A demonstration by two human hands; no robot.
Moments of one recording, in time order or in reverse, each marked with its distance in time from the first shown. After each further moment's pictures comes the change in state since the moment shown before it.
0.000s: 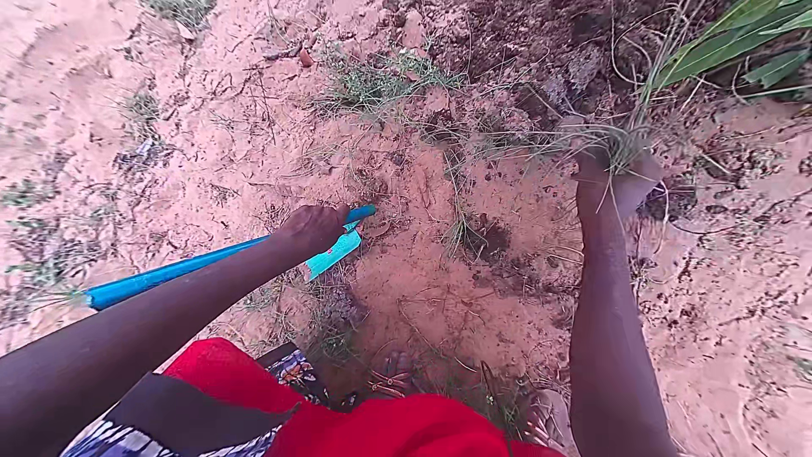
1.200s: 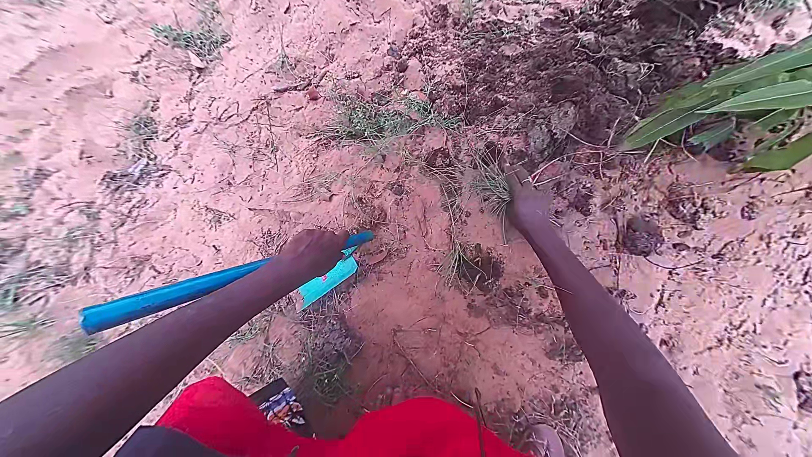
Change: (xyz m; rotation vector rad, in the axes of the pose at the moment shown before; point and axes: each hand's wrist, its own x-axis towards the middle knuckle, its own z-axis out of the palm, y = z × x) left_hand -0.001 -0.007 -0.015 -0.098 -0.063 0.051; right_hand 0.023 0.030 0.086 -0.605 -0.731 -0.100
